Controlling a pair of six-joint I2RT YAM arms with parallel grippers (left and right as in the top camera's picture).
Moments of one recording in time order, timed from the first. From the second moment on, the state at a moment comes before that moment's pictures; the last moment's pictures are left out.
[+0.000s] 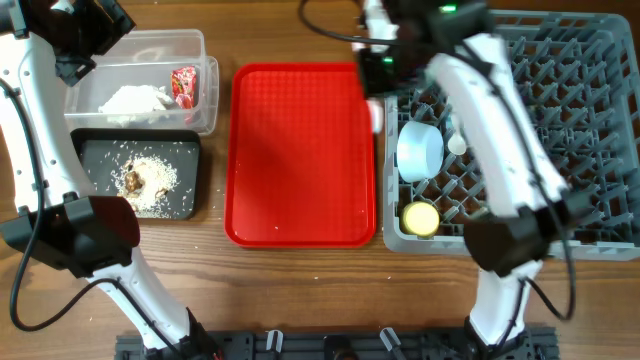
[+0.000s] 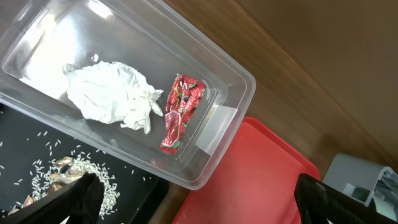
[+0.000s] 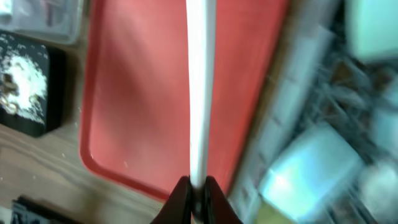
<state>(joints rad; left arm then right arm) 0.28 2.08 2.39 -1.38 0.22 -0.41 0.38 2.04 2.34 -1.58 -0.17 0.20</state>
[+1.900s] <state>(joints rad) 0.28 2.08 2.39 -1.38 0.21 -0.41 0.16 1.30 1.73 -1.32 -0.14 0.24</state>
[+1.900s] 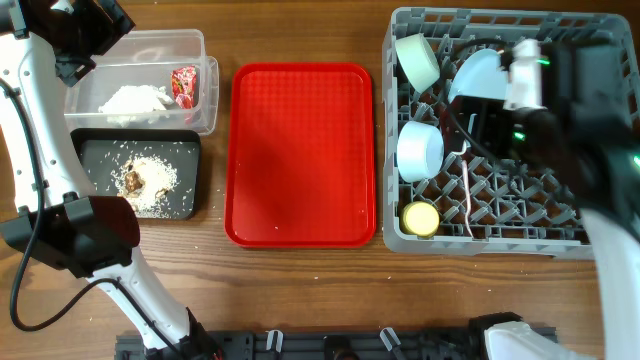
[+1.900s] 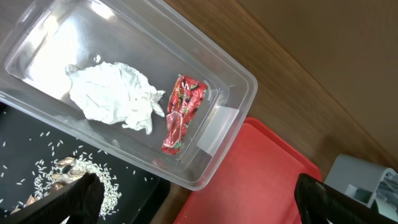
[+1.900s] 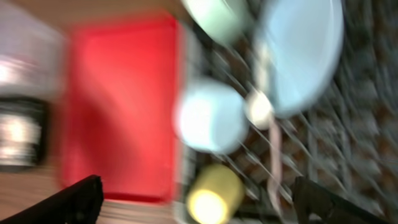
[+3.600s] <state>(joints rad) 0.28 2.08 2.39 -1.38 0.21 -0.41 0.02 0.02 0.01 0.04 -0.12 0.21</state>
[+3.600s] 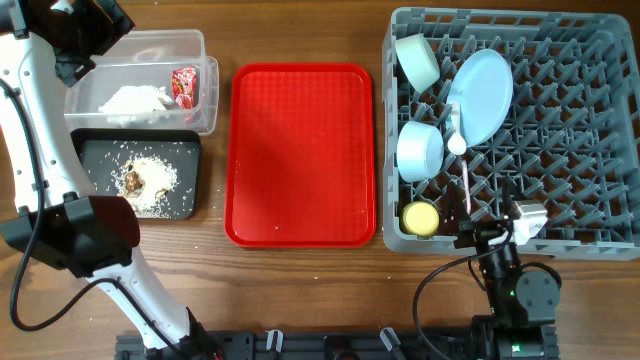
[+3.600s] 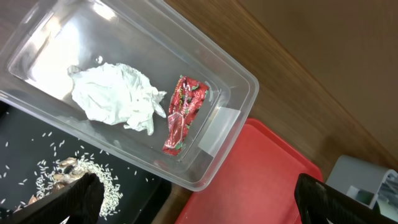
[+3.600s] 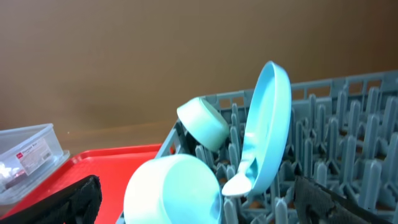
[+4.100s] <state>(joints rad) 0.28 2.08 2.39 -1.38 0.21 -0.41 0.02 0.02 0.01 0.01 -0.13 0.23</state>
